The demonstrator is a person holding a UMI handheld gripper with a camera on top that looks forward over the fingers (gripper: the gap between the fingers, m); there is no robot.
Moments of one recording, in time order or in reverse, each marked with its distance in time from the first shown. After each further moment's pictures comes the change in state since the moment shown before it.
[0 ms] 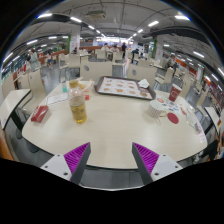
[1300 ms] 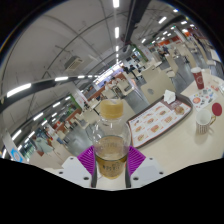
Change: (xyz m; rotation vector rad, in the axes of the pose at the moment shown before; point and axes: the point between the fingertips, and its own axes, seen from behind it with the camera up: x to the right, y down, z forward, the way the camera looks) arm -0.070 -0.251 0.095 0.368 -0.395 0.630
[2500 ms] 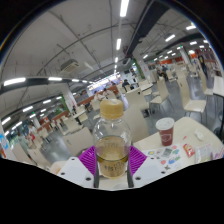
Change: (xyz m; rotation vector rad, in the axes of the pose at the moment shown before) arm 0.262 -0.241 -0.039 0.098 0.117 -0.196
